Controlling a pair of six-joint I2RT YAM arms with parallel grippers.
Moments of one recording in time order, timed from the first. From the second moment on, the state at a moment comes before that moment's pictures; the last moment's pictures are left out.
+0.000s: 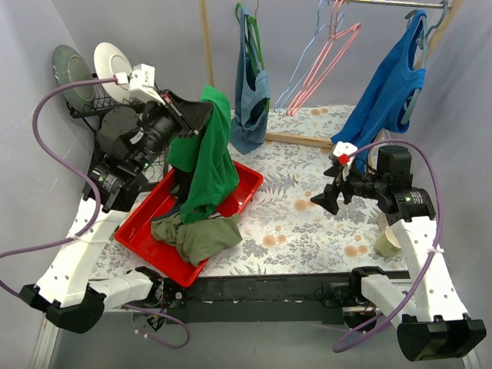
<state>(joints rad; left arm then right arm) -0.52 1.11 1.51 -0.29 0.04 -0.60 0.12 0.90 1.02 -0.76 -0.84 -0.57</state>
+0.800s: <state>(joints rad) -0.83 1.50 2.00 -0.02 0.52 -0.82 0.12 0.86 1.16 -0.74 -0.63 -0.47</state>
